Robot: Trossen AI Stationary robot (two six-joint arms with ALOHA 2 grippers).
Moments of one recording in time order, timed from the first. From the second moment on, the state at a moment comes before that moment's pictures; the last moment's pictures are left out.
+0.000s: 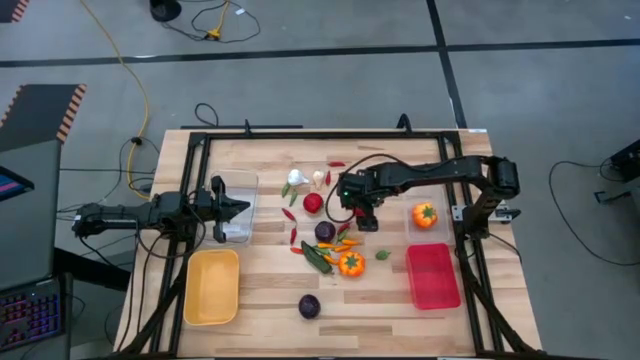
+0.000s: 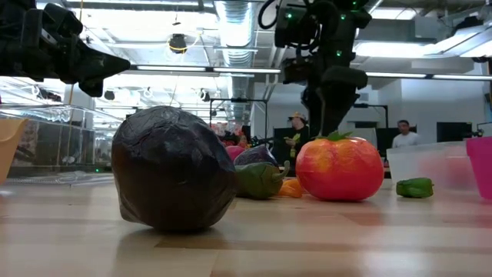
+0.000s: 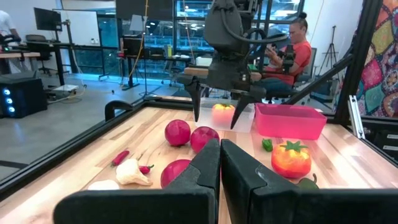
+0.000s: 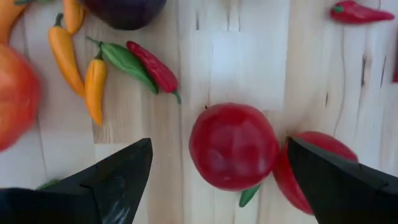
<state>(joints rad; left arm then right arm) 0.00 0.01 0.01 0.05 -0.16 -0.05 -0.11 1.72 1.28 -0.88 0.08 -0.16</state>
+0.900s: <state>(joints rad) 0.00 0.01 0.01 0.05 -0.16 -0.05 -0.13 1.91 1.28 -0.94 0.19 -0.23</state>
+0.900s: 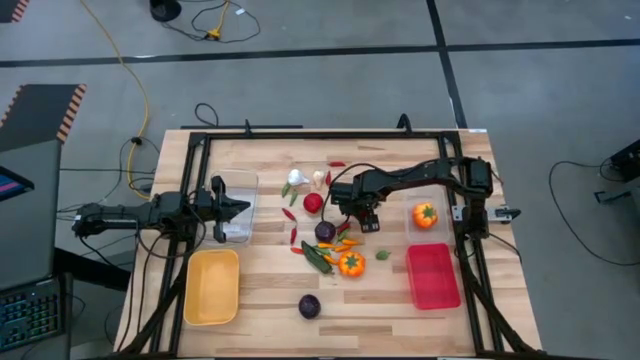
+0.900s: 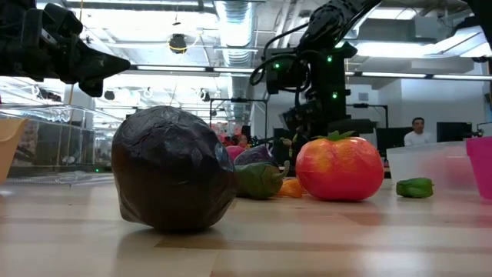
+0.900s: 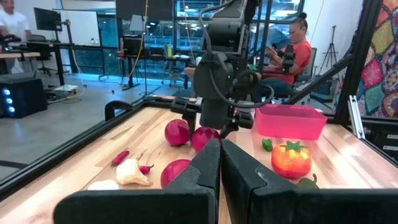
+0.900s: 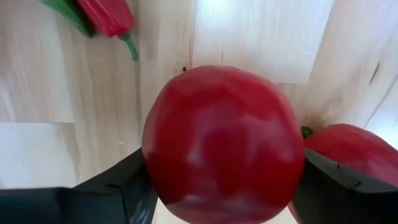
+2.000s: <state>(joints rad) 0.00 0.01 0.01 0.05 -0.16 -0.05 -0.29 1.33 1.12 -1.27 0.27 0.21</state>
